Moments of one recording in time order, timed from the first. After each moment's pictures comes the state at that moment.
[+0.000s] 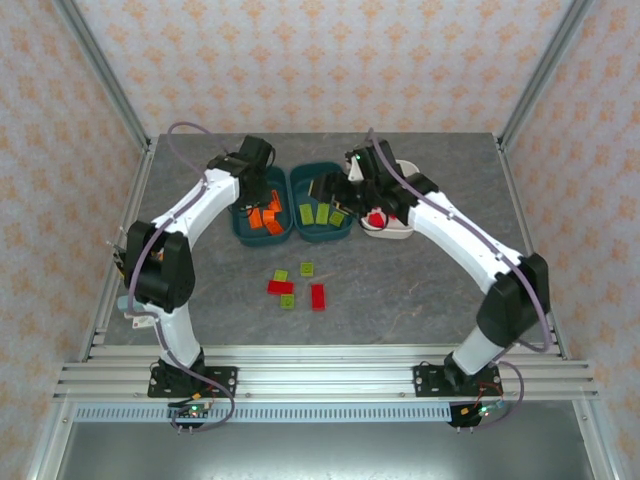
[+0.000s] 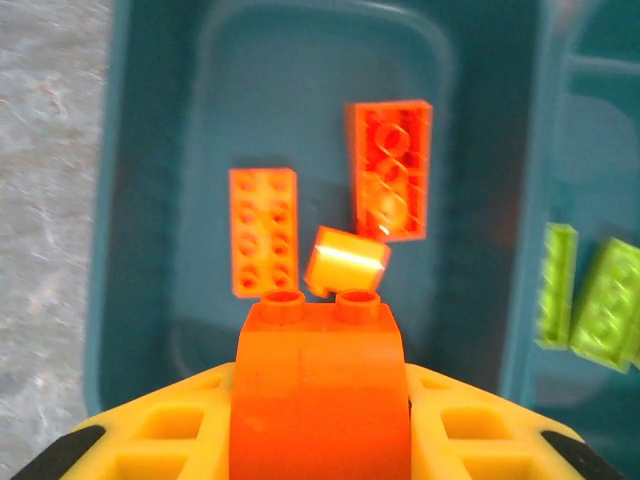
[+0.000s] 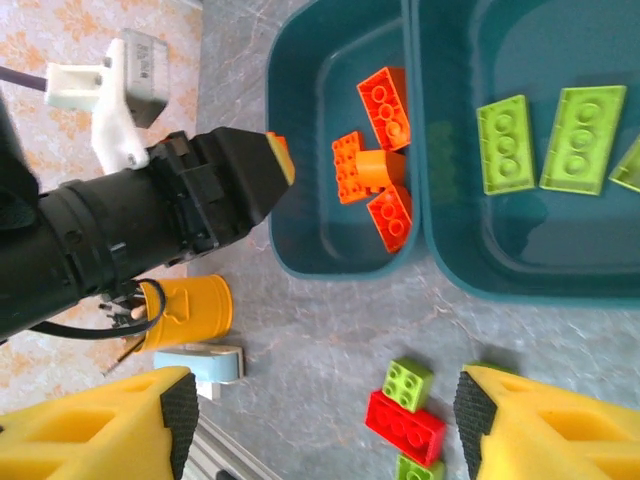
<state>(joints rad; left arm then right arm) -0.26 1.90 1.61 -0.90 -0.20 -0.62 0.59 1.65 1.51 -0.57 -0.37 0.82</state>
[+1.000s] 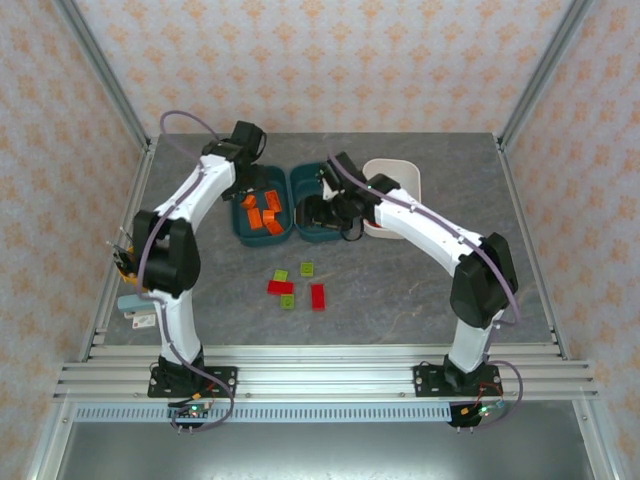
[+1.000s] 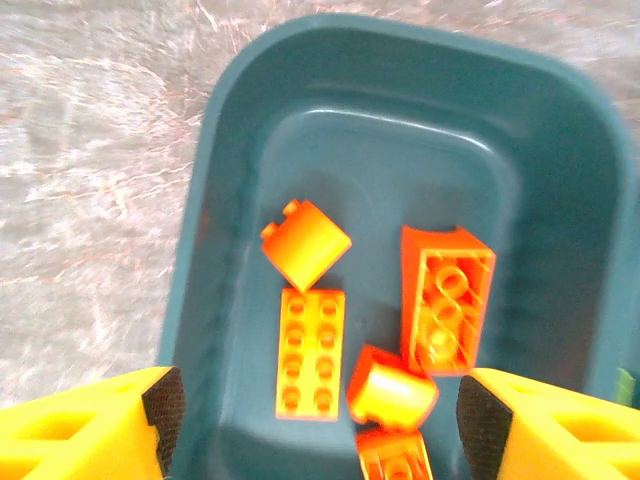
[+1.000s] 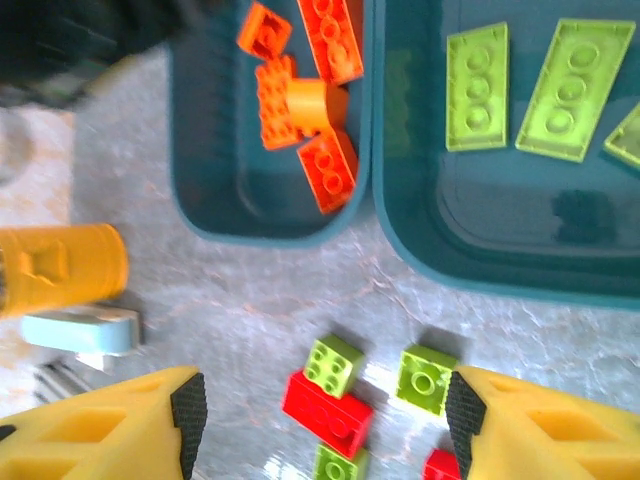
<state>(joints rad) -0.21 1.92 1.73 -0.95 -0.20 -0.60 0.71 1.80 1.58 -0.77 -0.23 0.65</state>
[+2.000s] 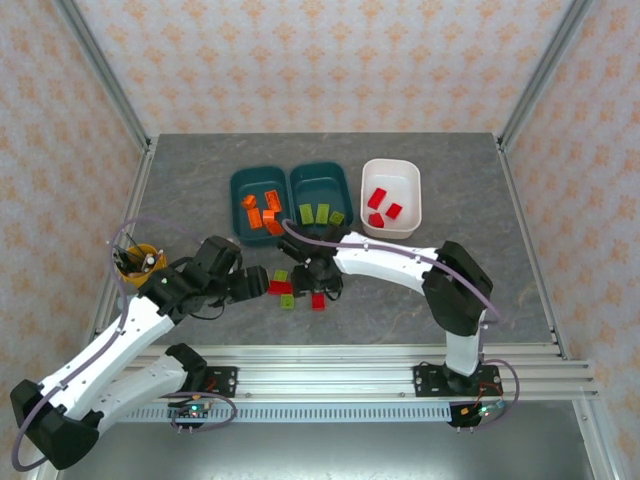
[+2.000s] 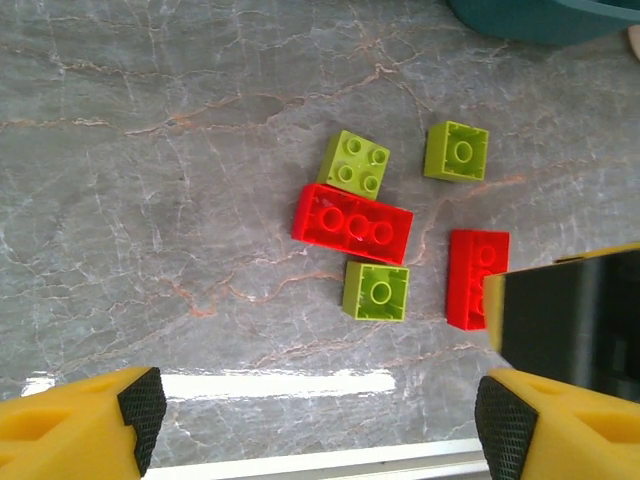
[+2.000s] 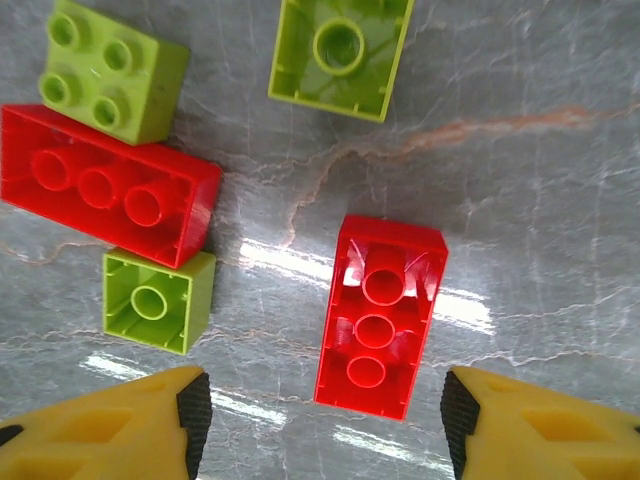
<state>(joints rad) -0.55 0.85 0.80 -0.96 -0.01 -0.81 1.01 1.87 1.41 -0.92 -0.03 0.81</state>
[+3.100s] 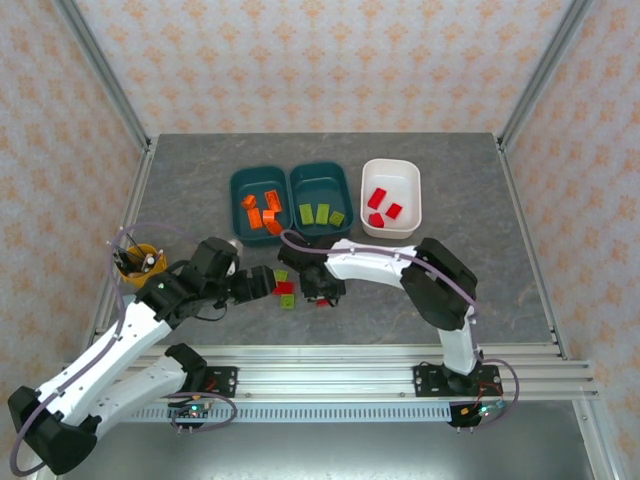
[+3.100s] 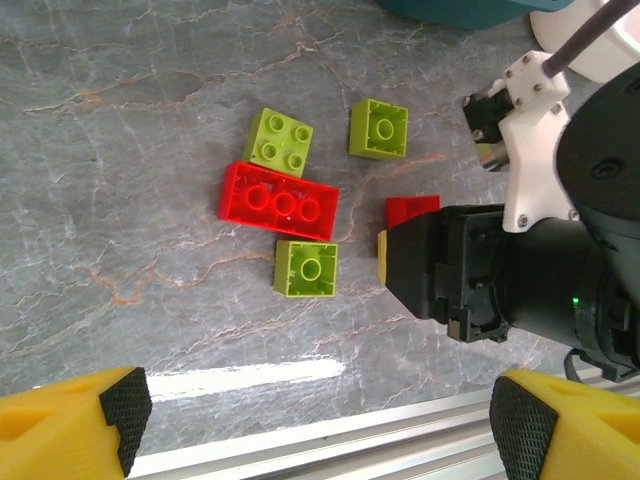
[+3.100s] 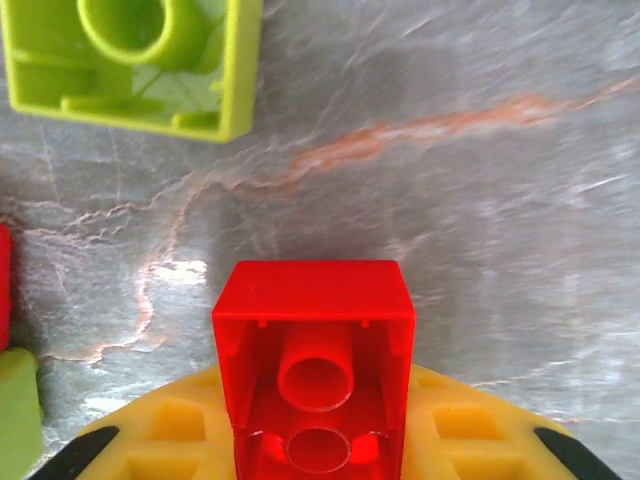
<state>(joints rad) -0.55 0.83 0.77 -0.88 0.10 -0.83 0.99 1.94 1.37 -0.90 0.08 0.83</state>
